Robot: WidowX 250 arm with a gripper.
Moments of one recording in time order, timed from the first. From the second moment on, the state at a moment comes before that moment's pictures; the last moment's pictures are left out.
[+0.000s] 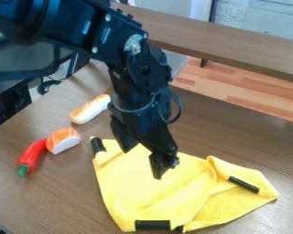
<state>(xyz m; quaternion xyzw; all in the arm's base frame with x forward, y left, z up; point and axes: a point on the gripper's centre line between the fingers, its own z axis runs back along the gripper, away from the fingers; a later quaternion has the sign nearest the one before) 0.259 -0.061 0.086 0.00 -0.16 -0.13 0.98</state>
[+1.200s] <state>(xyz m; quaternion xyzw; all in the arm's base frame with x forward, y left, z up) 0.267 -0.097 -0.003 0.05 -0.13 -0.37 0.92</state>
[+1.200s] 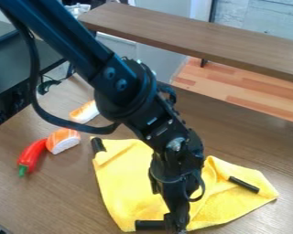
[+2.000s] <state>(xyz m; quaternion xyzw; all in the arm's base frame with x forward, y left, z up) 0.249 -0.091 -0.024 0.08 -0.12 -0.38 0.91</state>
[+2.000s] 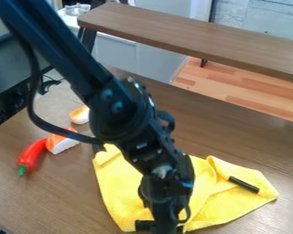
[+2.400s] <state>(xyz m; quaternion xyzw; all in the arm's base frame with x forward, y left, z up) 0.248 -0.091 -0.041 0.09 -0.11 -0.39 0.91</state>
